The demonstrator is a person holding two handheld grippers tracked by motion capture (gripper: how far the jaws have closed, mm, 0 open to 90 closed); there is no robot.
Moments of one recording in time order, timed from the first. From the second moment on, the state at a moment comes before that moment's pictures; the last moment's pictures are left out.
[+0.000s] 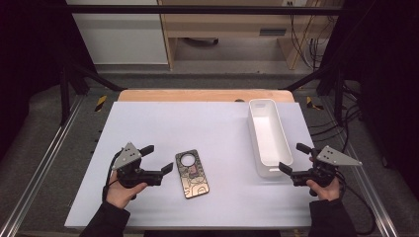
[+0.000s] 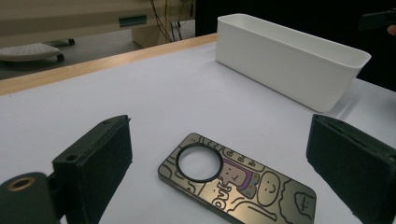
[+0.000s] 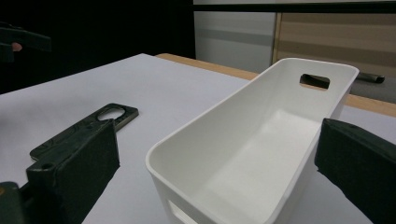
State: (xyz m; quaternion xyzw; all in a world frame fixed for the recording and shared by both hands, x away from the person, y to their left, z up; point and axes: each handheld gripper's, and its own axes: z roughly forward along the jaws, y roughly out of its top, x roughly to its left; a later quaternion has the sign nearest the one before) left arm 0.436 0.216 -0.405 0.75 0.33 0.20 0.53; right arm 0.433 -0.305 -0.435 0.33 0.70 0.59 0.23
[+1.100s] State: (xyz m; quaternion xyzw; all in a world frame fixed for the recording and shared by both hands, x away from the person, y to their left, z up) left arm 0.436 0.162 -0.416 0.81 0.31 0.19 0.46; right arm 0.433 -0.303 -0.435 0.33 0.70 0.59 0.23
